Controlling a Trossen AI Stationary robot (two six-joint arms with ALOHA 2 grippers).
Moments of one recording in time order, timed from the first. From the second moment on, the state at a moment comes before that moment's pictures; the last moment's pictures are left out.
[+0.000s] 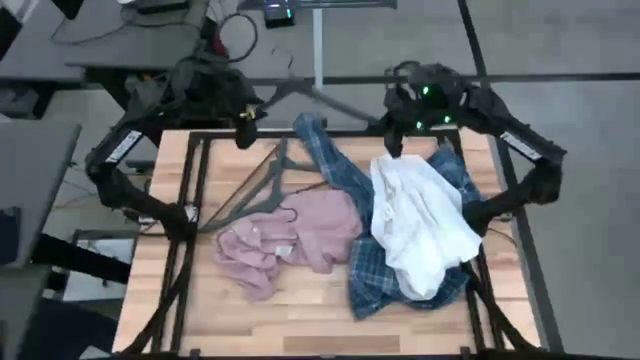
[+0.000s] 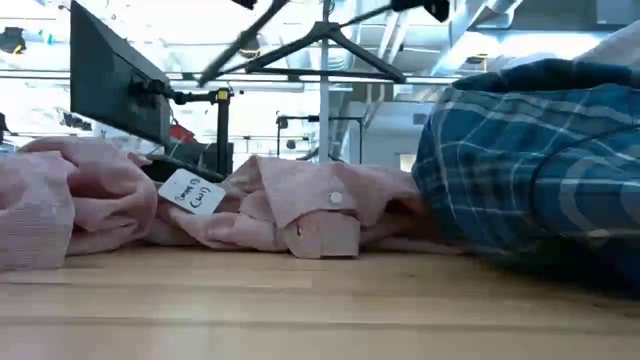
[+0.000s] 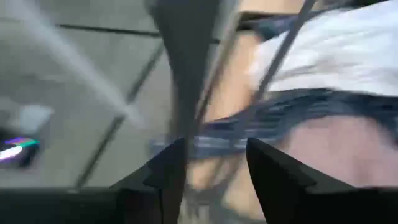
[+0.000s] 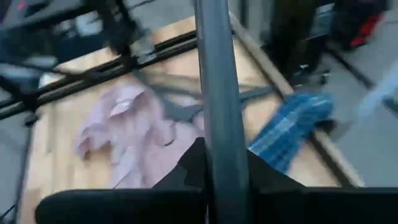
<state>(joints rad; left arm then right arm) 0.55 1.39 1.98 -1.14 -0.19 0.30 -0.56 1.39 1.76 -0.91 -0.20 0.03</state>
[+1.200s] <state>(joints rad) 0.66 1.39 1.98 -1.16 -0.14 0.18 -1.05 1.74 1.76 -0.16 -0.76 -0.02</state>
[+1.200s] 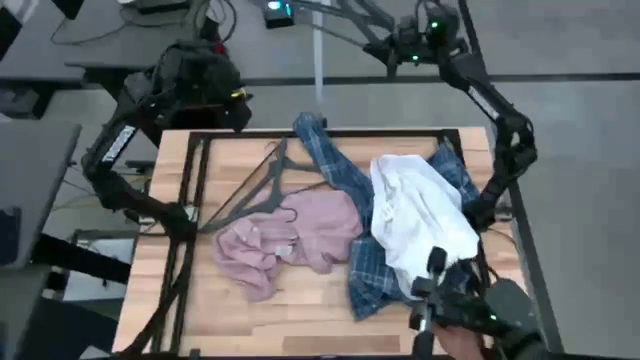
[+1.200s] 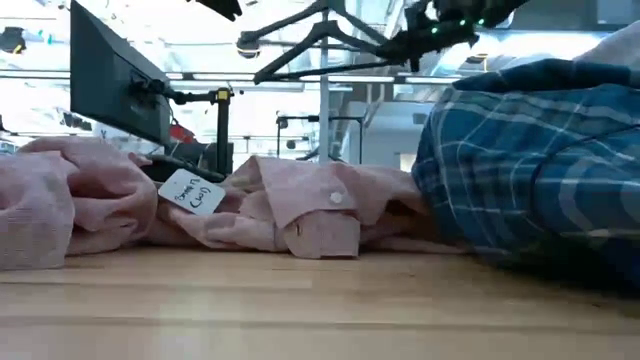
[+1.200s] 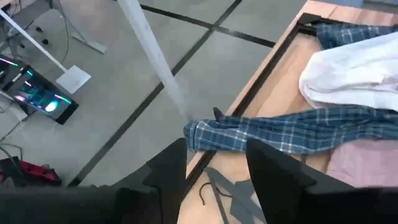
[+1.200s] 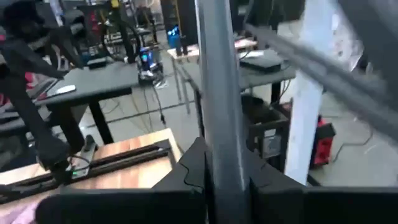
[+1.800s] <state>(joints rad) 0.66 1.39 1.98 -1.20 -0.14 0.12 -1.02 1.85 1.87 -0.23 -0.70 0.02</state>
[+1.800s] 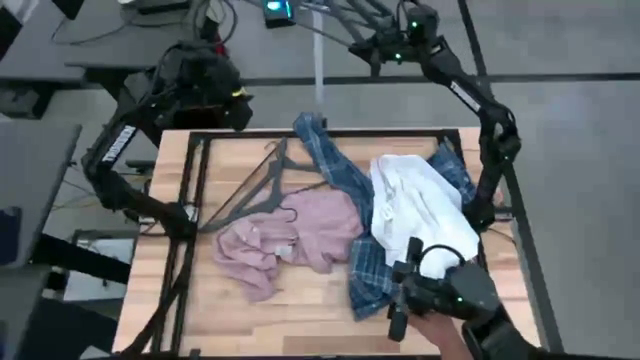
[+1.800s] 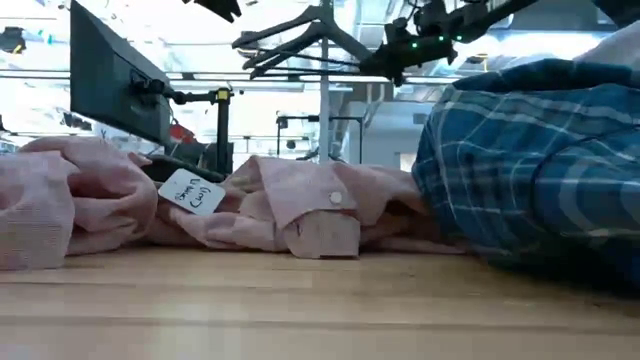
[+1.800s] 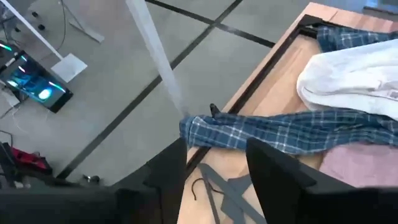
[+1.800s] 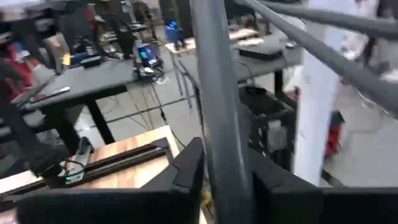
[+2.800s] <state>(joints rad) 0.51 1.15 1.08 -1.01 -0.02 0.00 -0.99 1.37 1.66 -1.11 -0.55 -0.13</state>
